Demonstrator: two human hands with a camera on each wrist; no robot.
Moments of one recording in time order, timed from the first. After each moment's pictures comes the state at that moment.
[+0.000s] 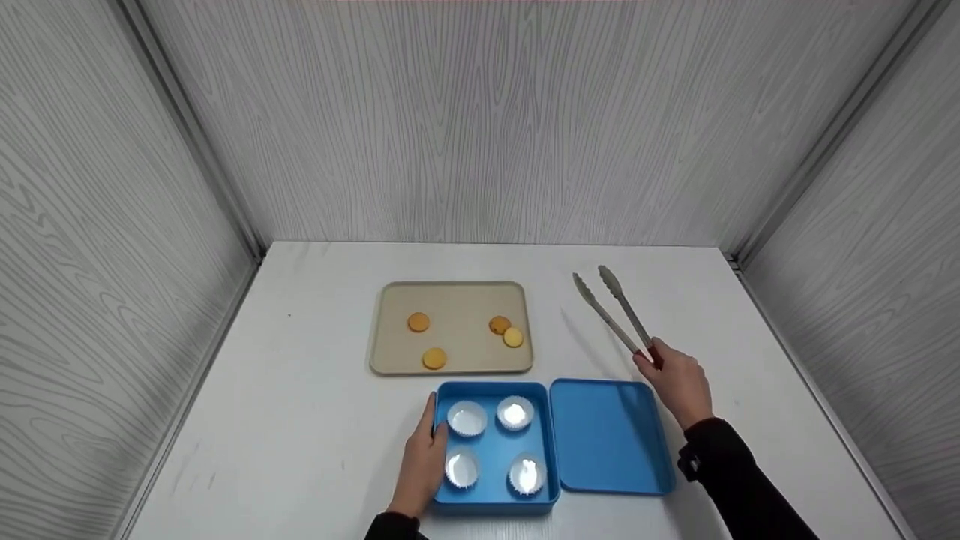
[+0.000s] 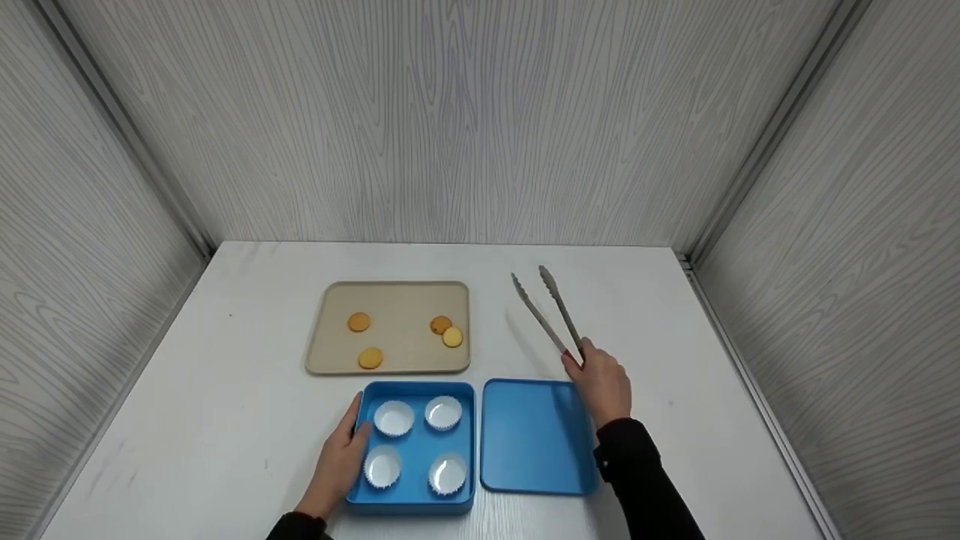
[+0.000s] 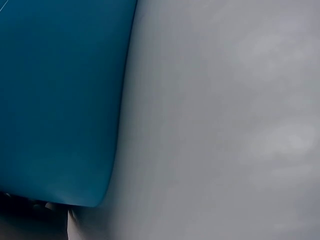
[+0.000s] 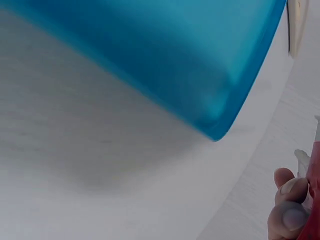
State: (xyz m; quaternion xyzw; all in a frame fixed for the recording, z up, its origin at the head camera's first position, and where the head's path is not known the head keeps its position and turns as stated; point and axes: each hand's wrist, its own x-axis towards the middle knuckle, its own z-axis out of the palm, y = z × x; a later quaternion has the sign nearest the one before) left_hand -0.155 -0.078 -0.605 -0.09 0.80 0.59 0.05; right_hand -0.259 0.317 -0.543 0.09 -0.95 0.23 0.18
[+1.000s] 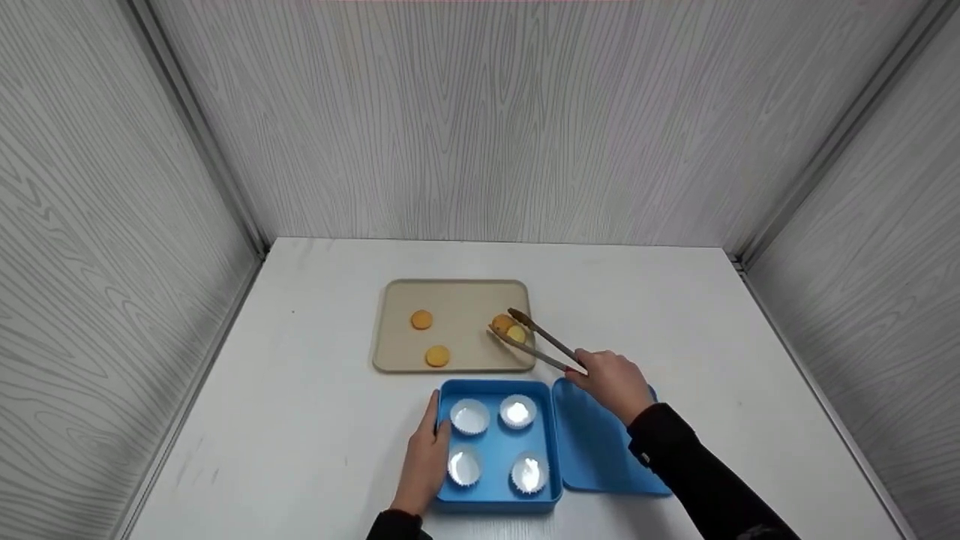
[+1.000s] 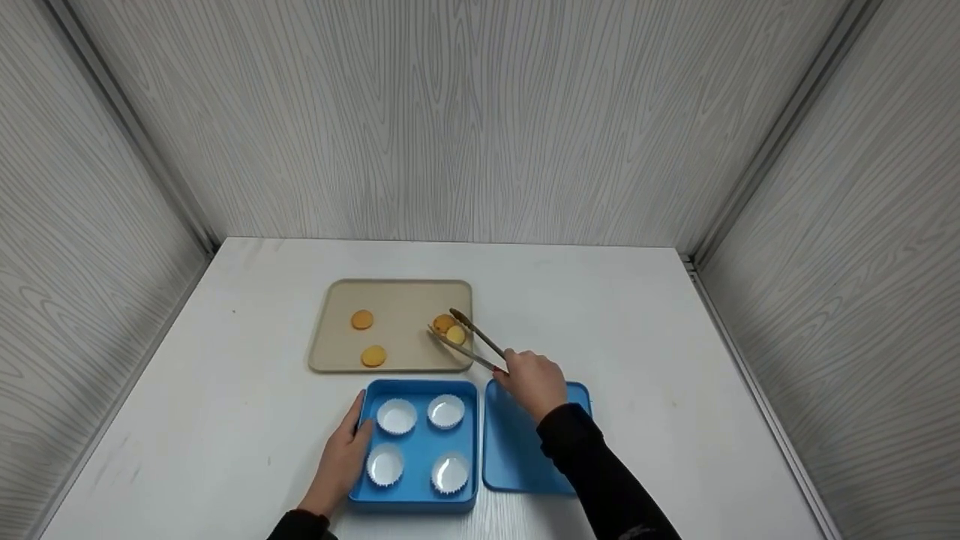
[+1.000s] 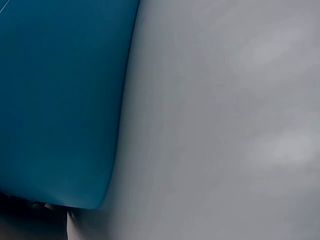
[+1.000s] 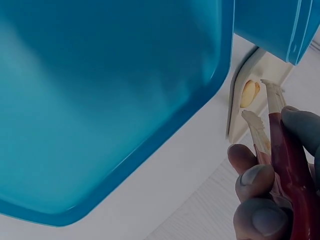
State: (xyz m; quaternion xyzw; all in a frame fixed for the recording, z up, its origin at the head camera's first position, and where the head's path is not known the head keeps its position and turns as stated) left_hand -0.154 -0.079 -0.607 -0.10 0.80 0.59 0.05; right_hand -0.256 0.215 -0.524 0.17 -0.97 0.15 0.02
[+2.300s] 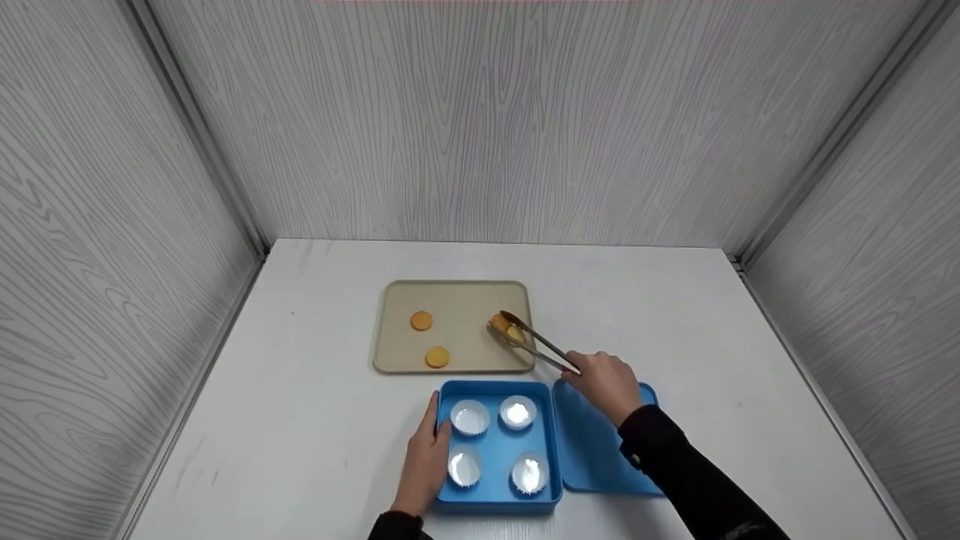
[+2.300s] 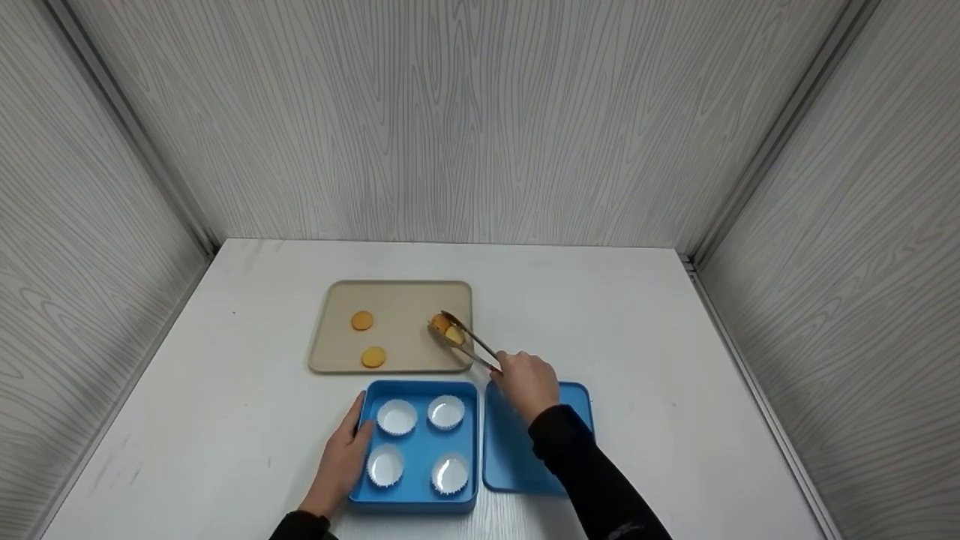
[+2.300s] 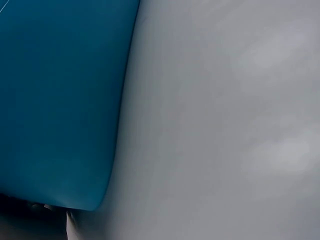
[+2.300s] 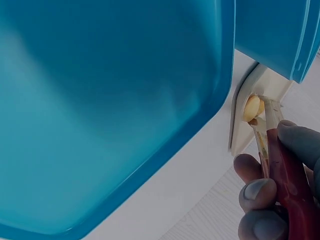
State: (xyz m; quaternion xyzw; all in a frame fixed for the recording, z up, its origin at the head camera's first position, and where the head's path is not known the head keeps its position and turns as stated) left_hand -0.152 -0.077 -0.602 -0.11 0.80 0.59 0.04; right_hand -0.253 0.204 -0.531 0.18 -0.97 0.14 0.07
